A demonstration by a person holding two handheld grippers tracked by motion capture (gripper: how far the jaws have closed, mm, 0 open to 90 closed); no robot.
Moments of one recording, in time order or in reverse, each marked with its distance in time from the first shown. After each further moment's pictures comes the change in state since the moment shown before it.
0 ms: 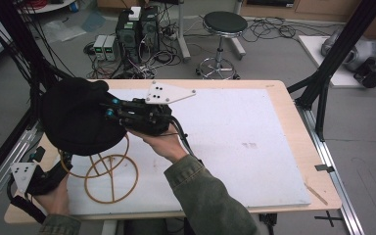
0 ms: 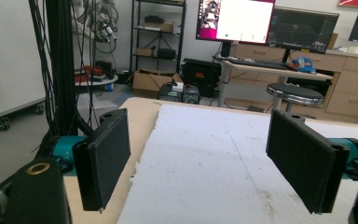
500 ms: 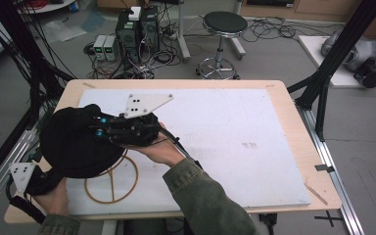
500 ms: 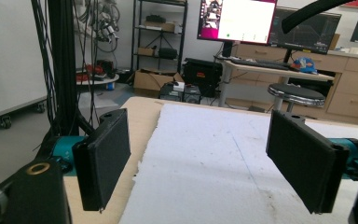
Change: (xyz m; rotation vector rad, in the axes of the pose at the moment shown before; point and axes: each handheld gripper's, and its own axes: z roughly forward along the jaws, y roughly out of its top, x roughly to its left) left arm 0.003 0.000 0.000 0.004 0.010 -0.008; right arm 0.010 -0.016 0.019 0.199 0.091 -0.035
